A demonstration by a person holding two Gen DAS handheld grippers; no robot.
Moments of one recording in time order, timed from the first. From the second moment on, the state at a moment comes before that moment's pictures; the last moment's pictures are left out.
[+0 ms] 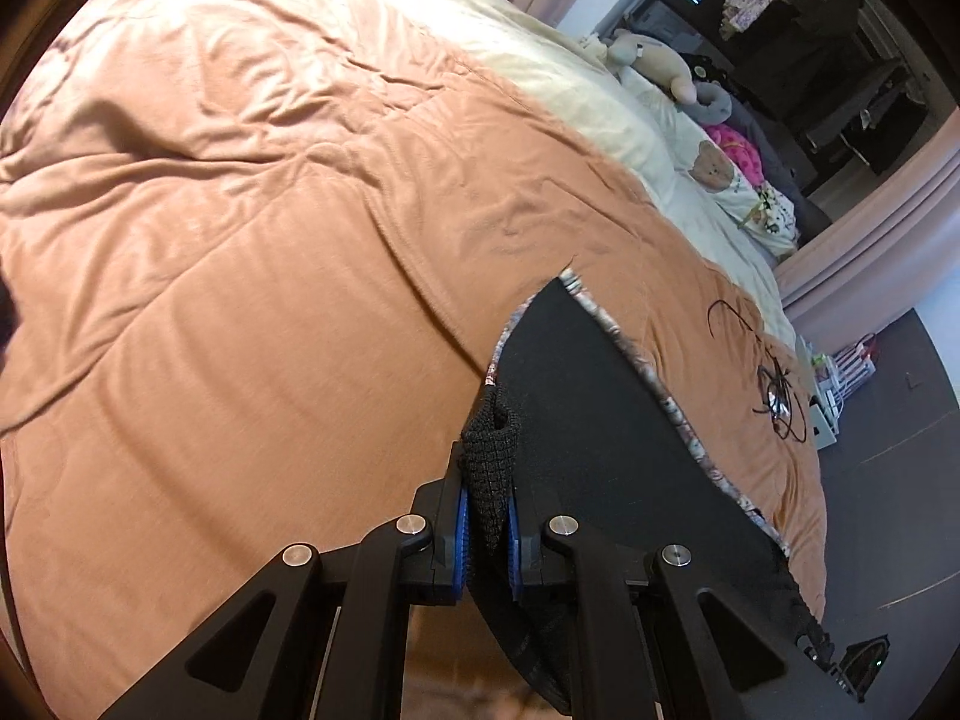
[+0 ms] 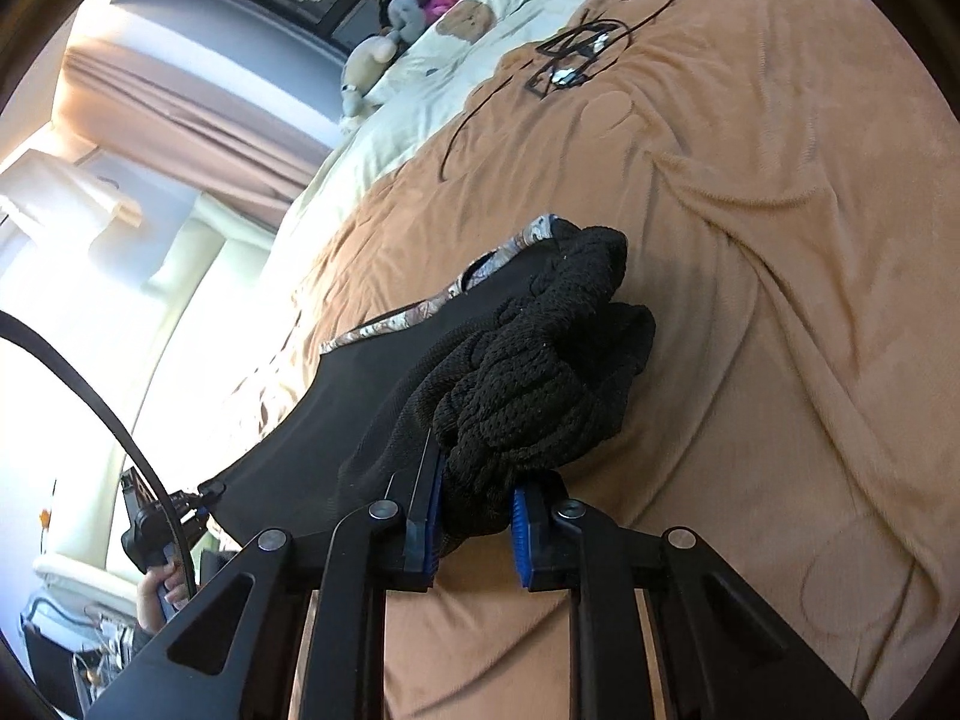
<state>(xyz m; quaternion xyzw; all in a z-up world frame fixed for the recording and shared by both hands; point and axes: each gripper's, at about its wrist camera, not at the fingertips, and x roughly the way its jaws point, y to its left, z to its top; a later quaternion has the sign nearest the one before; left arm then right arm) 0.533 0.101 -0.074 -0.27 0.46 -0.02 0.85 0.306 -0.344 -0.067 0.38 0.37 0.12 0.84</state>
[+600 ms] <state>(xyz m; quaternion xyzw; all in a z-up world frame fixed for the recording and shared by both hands) 0.377 0.145 -0.057 -0.31 0.44 0.00 0.84 0.254 -0.333 -0.044 0.32 0.40 0.18 0.84</state>
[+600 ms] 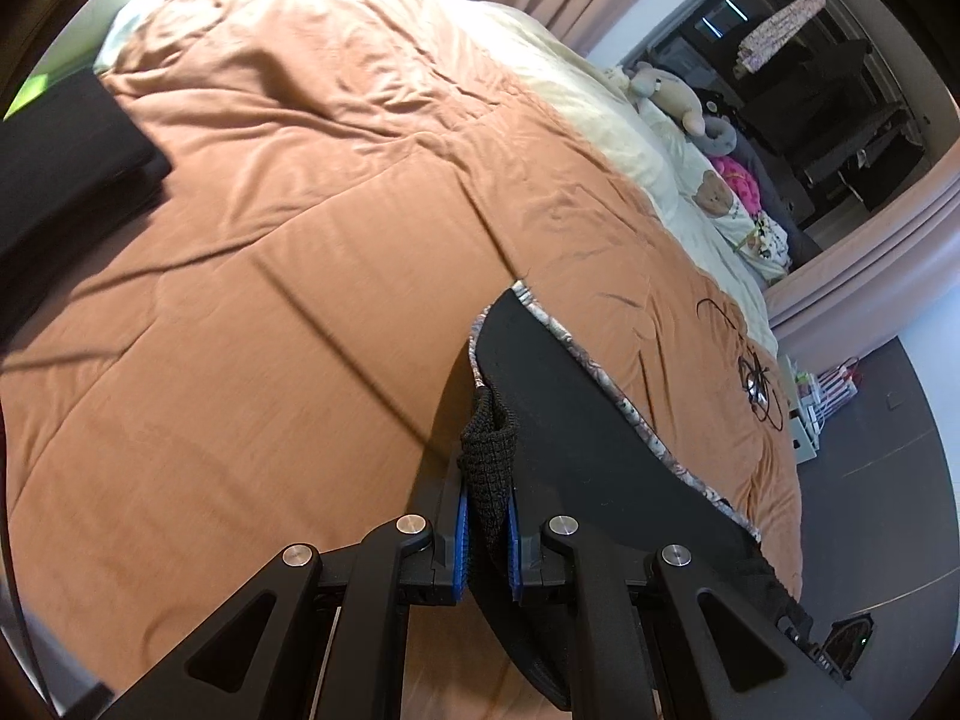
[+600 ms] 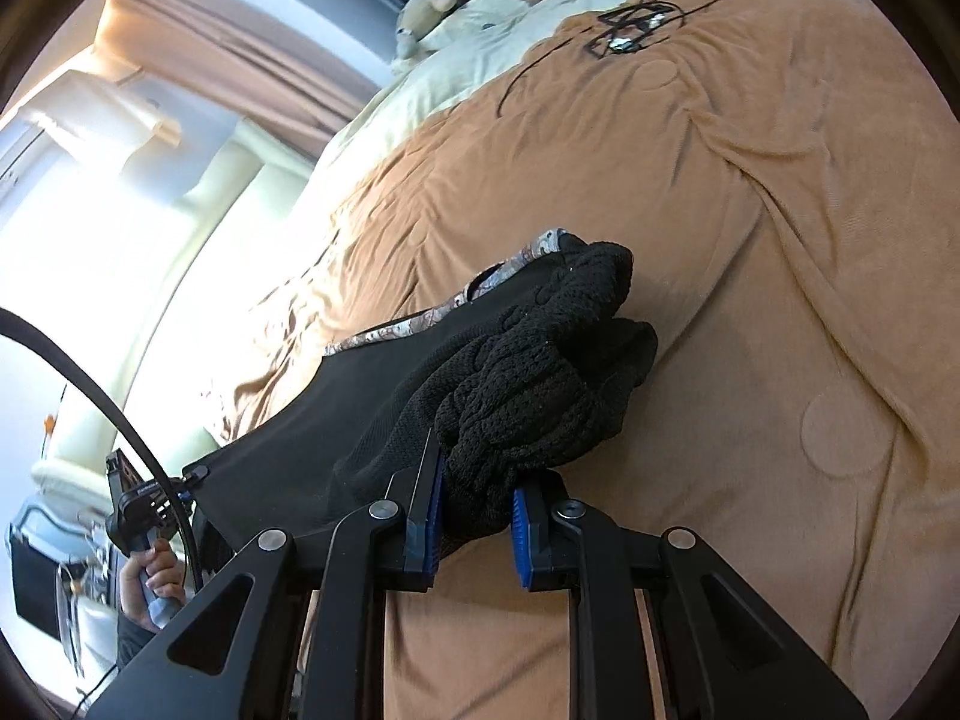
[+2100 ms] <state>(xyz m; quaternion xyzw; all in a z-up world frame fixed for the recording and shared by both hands) 0.213 0.171 -0.170 -0.38 0.48 -0.01 0.79 0.209 -0.252 -0.010 0.11 0.43 0.15 0.88</state>
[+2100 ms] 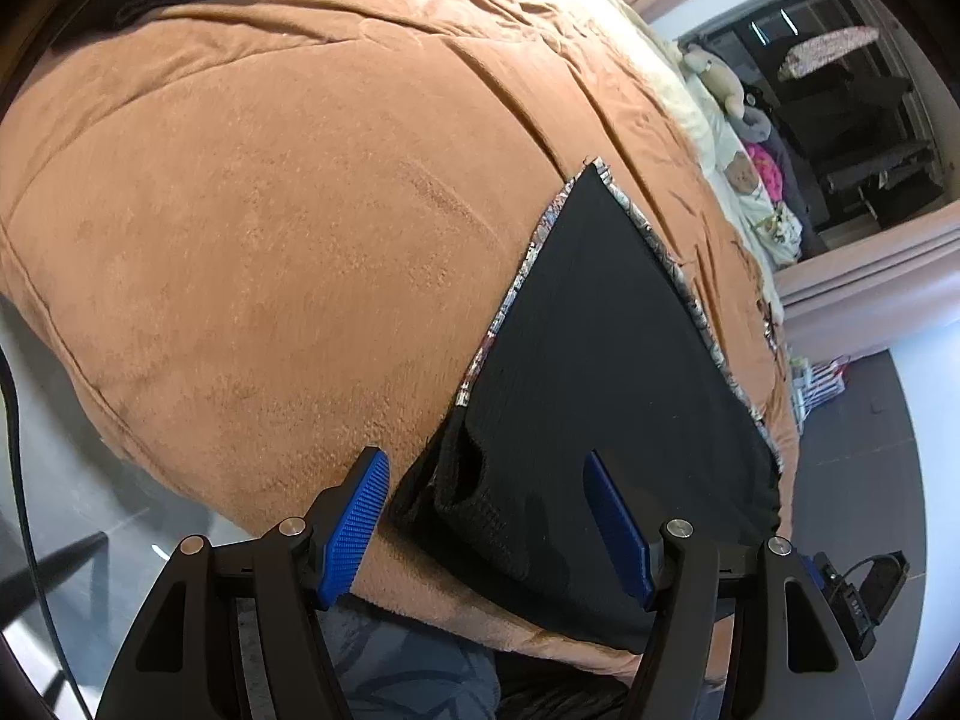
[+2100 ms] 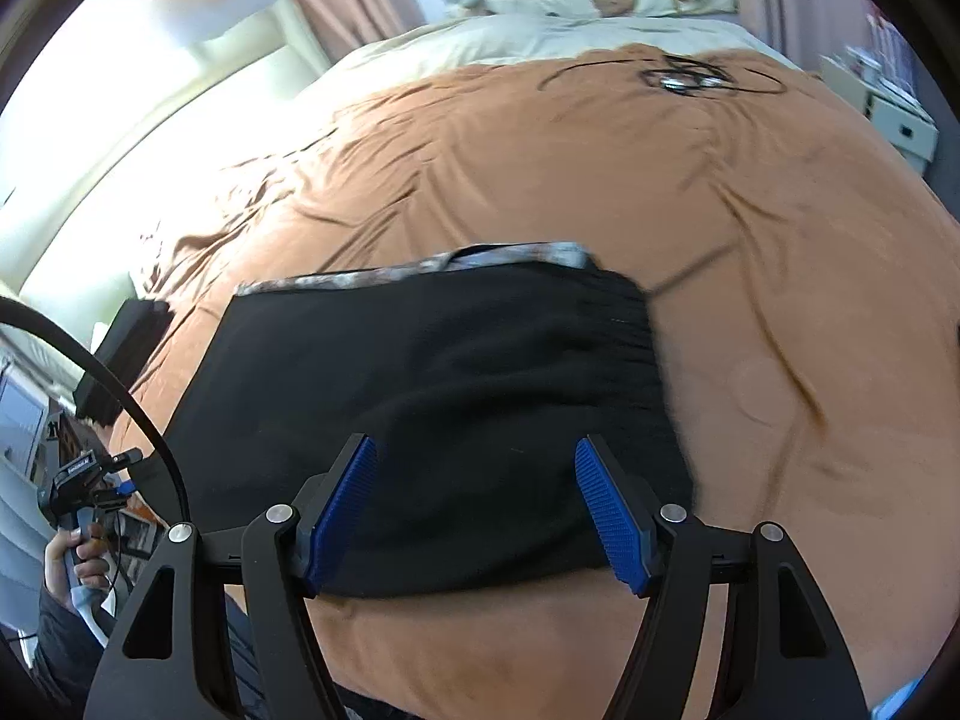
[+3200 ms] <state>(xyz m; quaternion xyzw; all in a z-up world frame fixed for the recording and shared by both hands) 0.184 0.170 -0.192 -0.50 0.41 0.00 0.76 0.384 -0.056 -0.116 0.04 0.53 0.14 0.83</state>
